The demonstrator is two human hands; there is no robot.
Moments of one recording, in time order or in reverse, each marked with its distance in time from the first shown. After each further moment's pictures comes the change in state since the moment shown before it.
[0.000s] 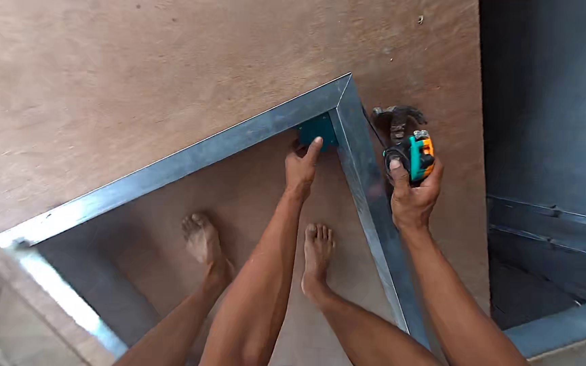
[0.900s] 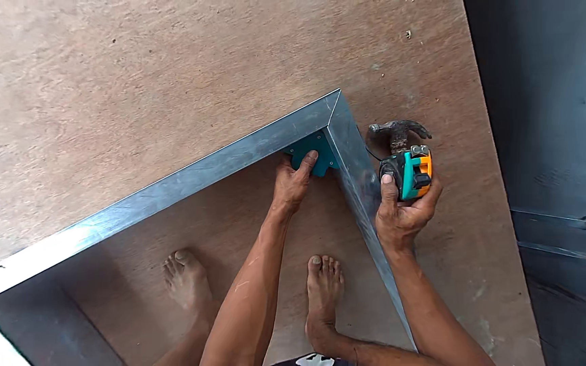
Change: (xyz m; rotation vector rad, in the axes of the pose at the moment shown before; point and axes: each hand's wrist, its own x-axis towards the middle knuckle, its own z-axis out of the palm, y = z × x) left_hand 0.030 -0.003 -0.003 -0.034 -0.194 0.243; right_hand 0.000 0.029 0.045 0.028 0.277 -0.270
